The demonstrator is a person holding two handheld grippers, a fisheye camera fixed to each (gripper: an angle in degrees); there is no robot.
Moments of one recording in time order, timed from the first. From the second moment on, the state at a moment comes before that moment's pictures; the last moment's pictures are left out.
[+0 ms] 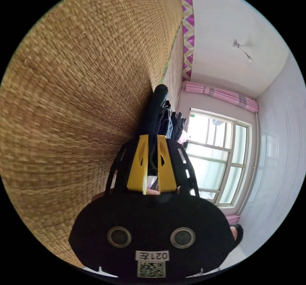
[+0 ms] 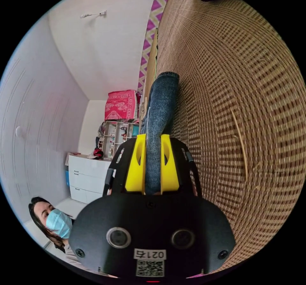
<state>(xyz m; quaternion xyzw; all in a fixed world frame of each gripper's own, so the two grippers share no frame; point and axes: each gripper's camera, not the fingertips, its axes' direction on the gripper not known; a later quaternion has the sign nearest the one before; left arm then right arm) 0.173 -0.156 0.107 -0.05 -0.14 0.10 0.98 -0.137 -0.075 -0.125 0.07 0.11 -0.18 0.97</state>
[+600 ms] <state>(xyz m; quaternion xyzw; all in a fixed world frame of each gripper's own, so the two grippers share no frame) 0.184 -0.156 0.152 -0.14 -0.22 0.24 0.93 -0.096 -0.047 -0.129 0.08 0.11 -0.18 0.97</state>
